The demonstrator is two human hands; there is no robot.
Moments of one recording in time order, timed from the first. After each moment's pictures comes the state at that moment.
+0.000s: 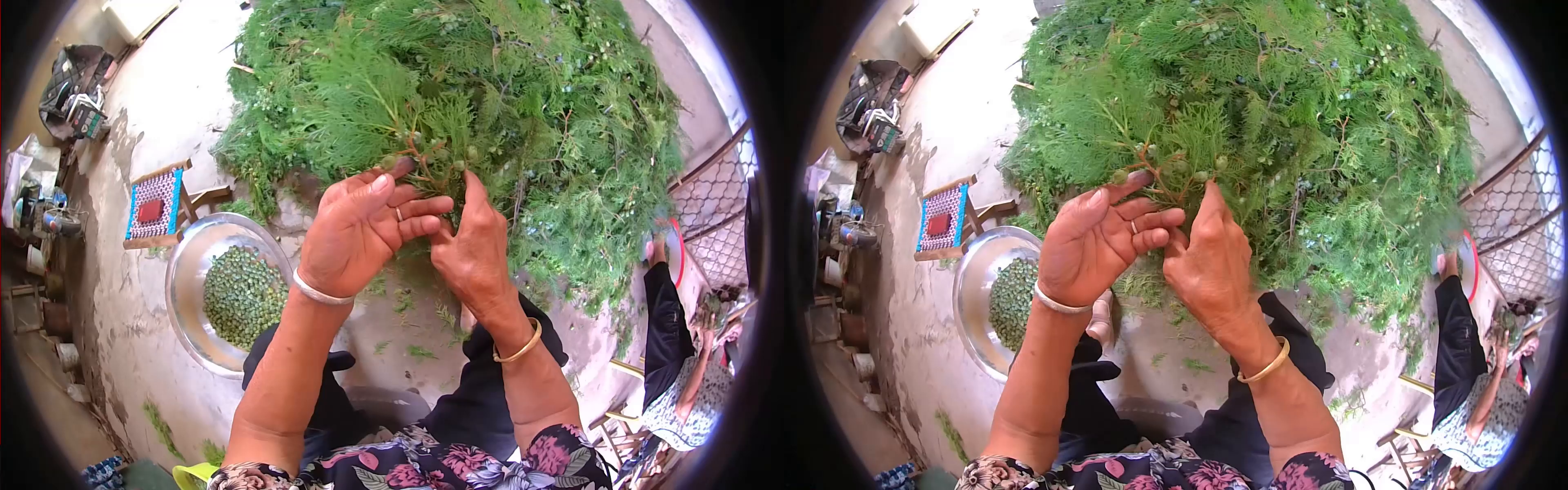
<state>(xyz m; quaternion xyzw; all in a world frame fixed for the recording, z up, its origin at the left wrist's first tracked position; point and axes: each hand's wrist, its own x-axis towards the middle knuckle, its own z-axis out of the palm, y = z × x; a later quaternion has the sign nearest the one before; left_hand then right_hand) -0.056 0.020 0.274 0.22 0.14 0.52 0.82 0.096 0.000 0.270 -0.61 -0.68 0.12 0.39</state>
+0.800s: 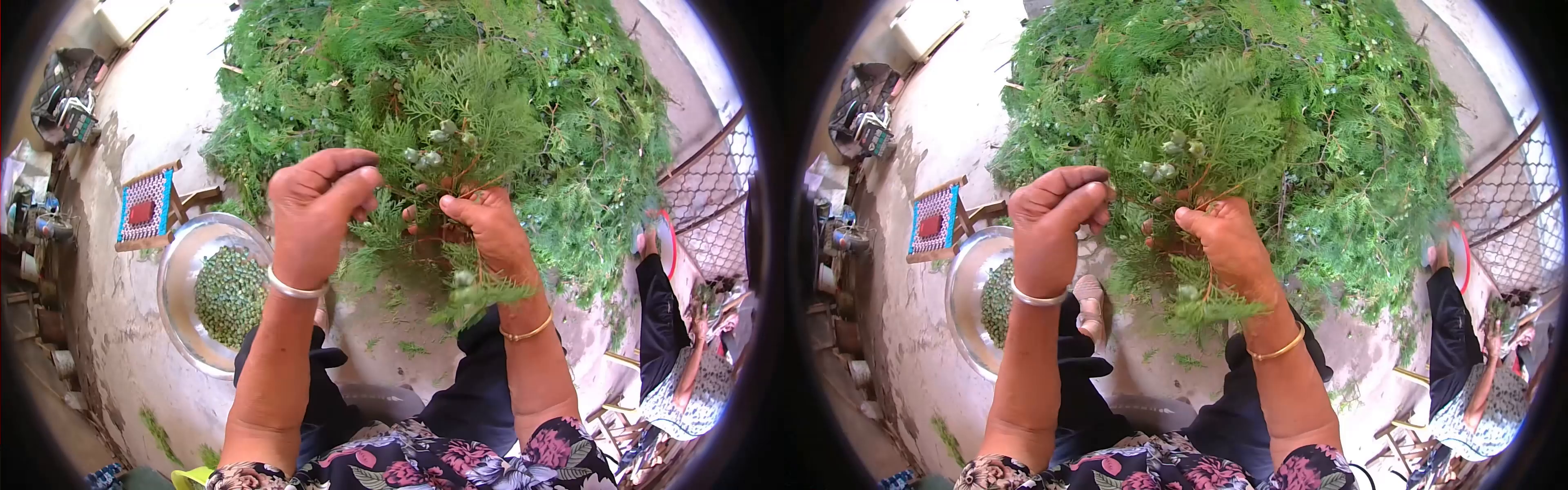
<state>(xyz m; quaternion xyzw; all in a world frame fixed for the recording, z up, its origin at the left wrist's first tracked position) -0.063 0.015 0.293 0.47 0.44 0.56 0.52 0.123 0.004 0.290 -0.42 -0.35 0.70 0.46</state>
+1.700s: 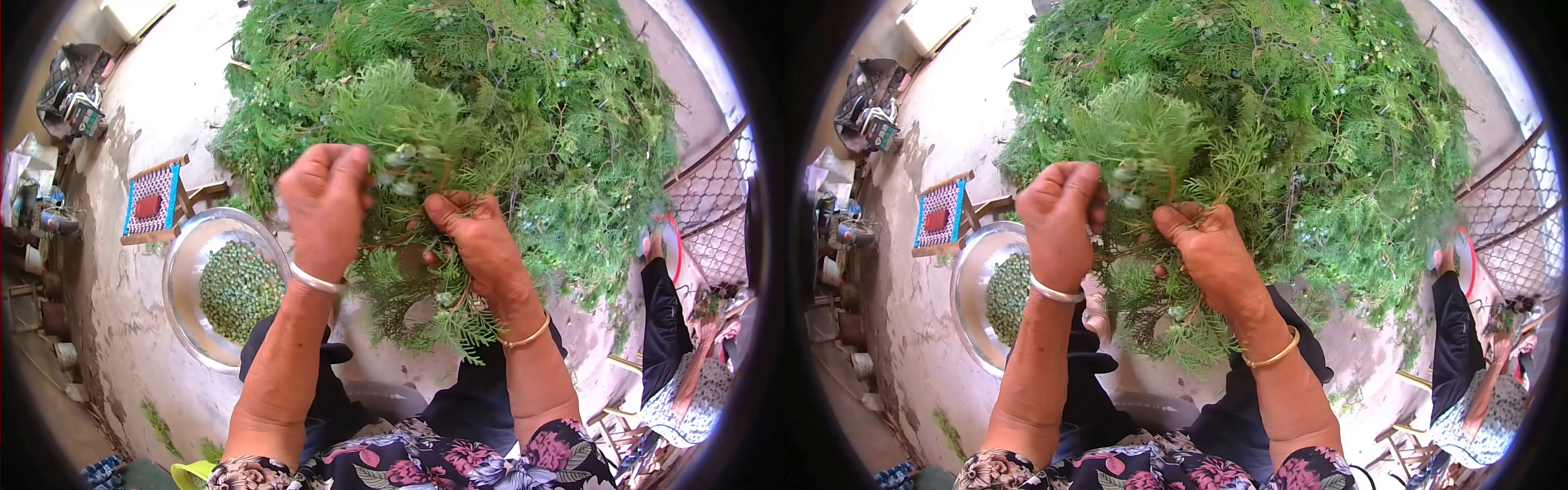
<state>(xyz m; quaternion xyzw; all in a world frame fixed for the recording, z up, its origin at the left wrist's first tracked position) -0.048 0.017 0.290 0.43 0.56 0.59 0.39 0.109 -0.005 0.282 -0.47 -0.39 0.66 0.44</state>
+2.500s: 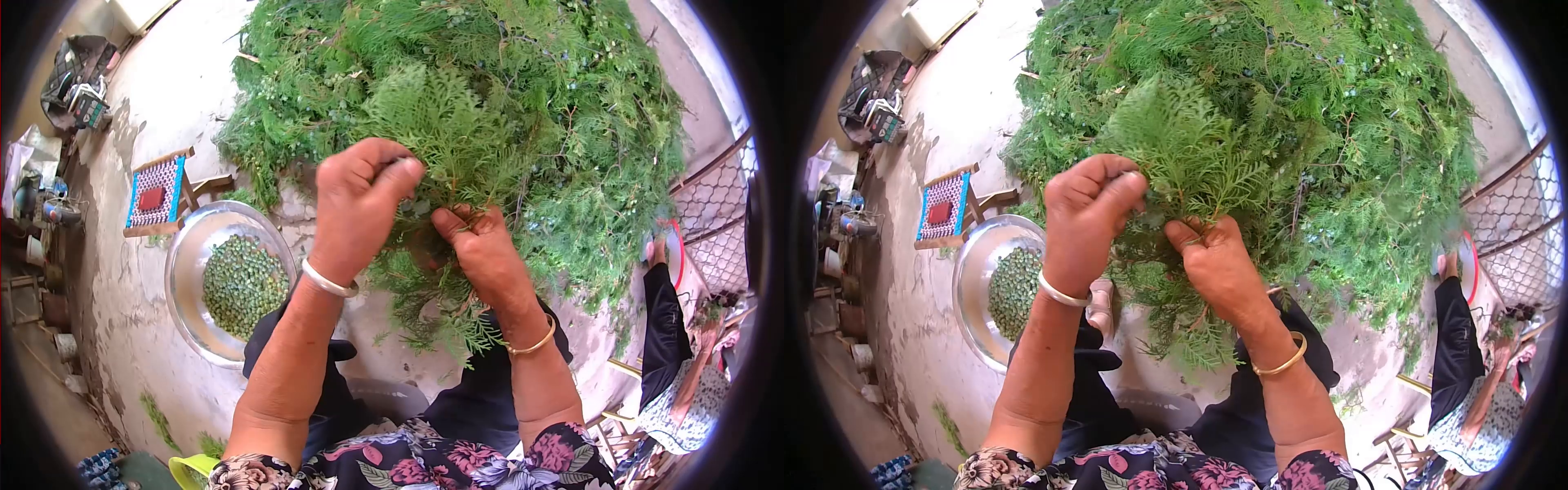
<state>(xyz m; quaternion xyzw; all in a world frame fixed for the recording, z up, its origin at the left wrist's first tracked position) -0.048 0.016 0.293 0.54 0.49 0.52 0.44 0.100 -0.015 0.279 -0.51 -0.46 0.59 0.43</state>
